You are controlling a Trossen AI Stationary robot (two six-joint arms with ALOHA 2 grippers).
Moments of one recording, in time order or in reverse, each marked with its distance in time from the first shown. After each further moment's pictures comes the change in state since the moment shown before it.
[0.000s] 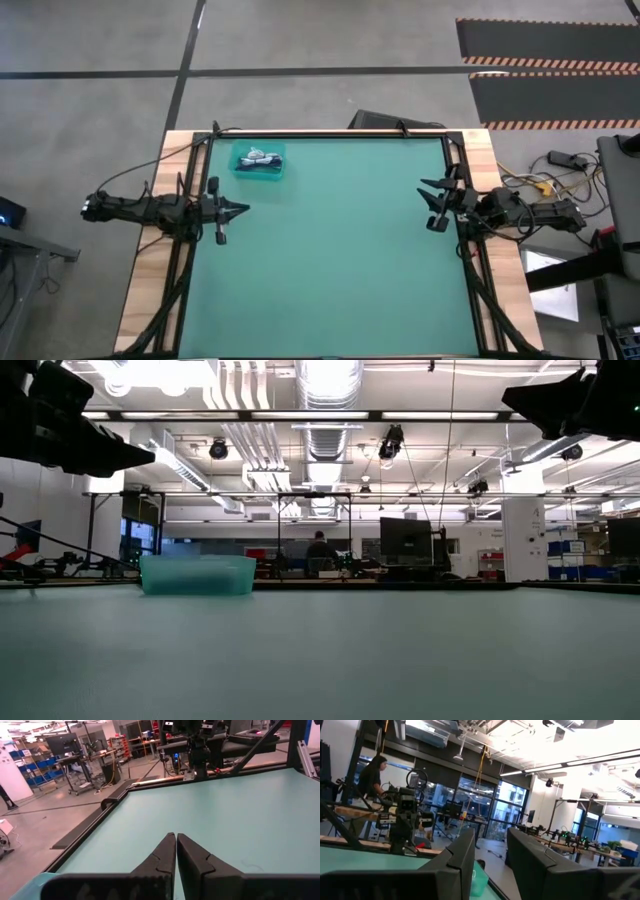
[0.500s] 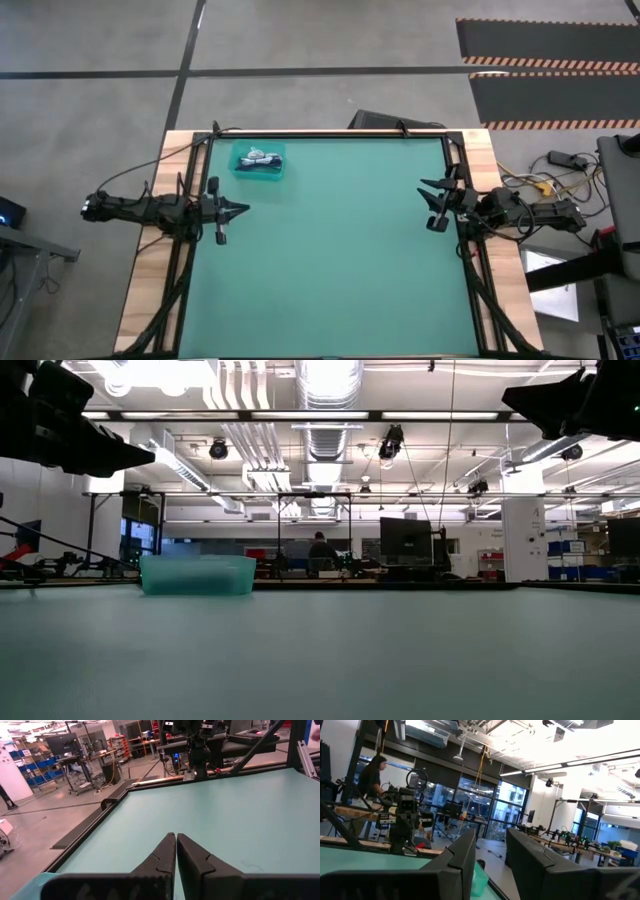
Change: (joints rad) left arm 0.000 0.000 0.000 0.000 0.000 0.000; right arm 0.000 0.000 0.000 0.000 0.000 0.000
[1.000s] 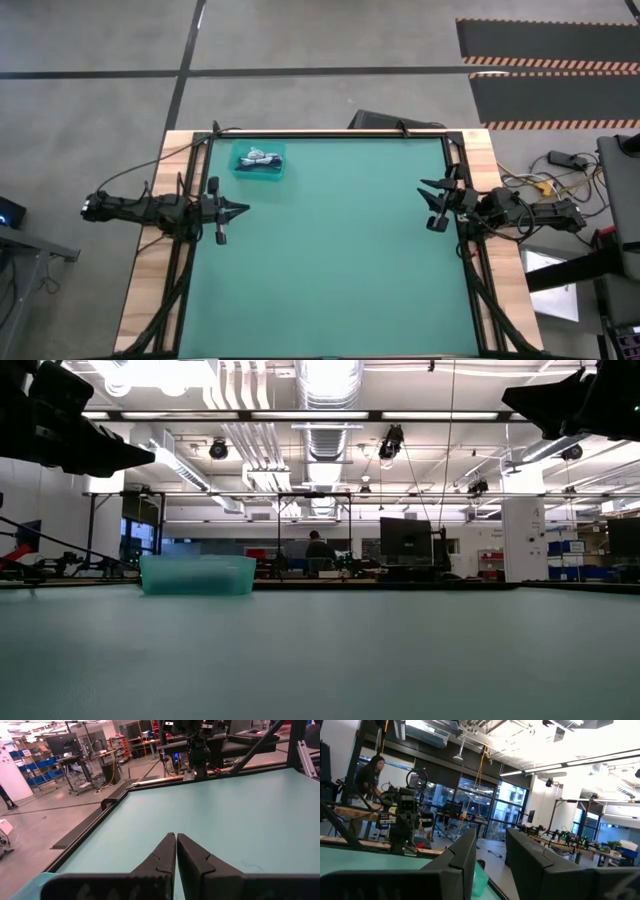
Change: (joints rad) left arm 0.000 0.000 0.000 0.000 0.000 0.000; right arm 0.000 0.000 0.000 0.000 0.000 0.000
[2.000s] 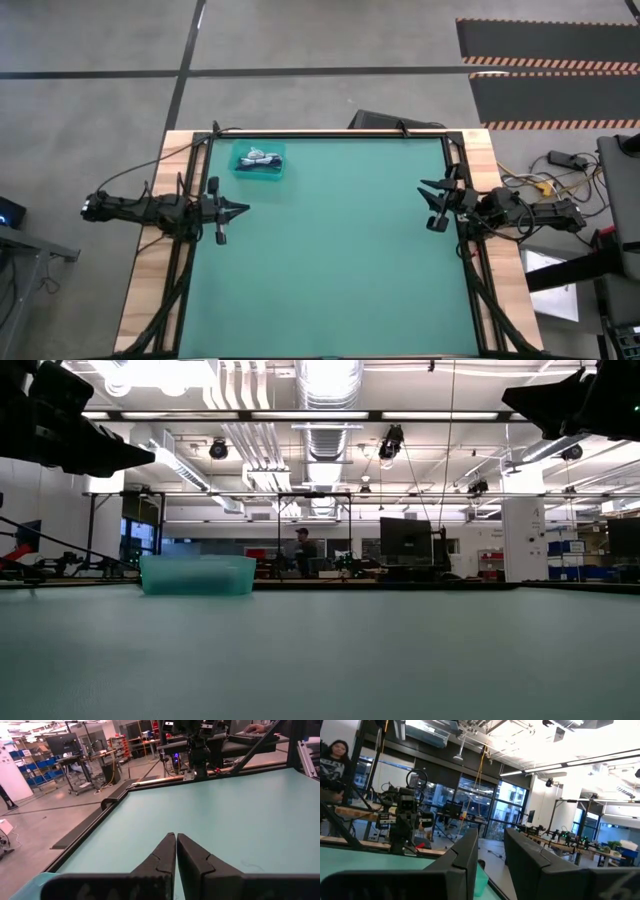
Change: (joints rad) left arm 0.000 0.000 0.000 0.000 0.000 0.000; right arm 0.000 0.000 0.000 0.000 0.000 0.000
